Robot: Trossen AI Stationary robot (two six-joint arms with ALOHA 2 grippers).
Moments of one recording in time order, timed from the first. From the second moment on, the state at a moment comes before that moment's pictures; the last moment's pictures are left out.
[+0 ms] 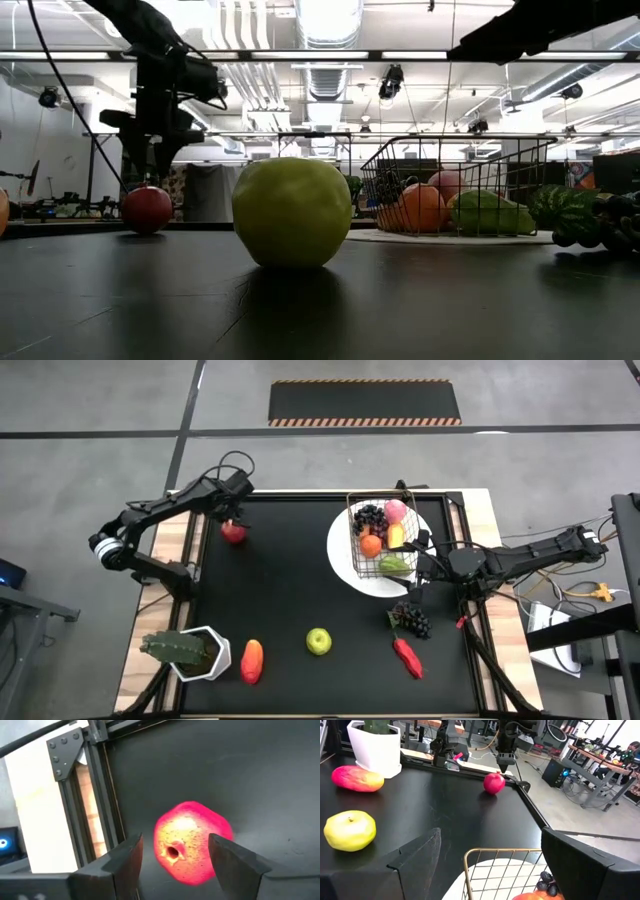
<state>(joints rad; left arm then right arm) 0.80 1.35 1.02 -1.03 -0.36 -0.49 0.20 0.74 0.49 0.00 0.38 -0.19</state>
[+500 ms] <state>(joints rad) 0.82 1.35 0.94 -0.96 -0.32 -0.49 0.20 0.74 0.49 -0.01 0.38 -0.18</state>
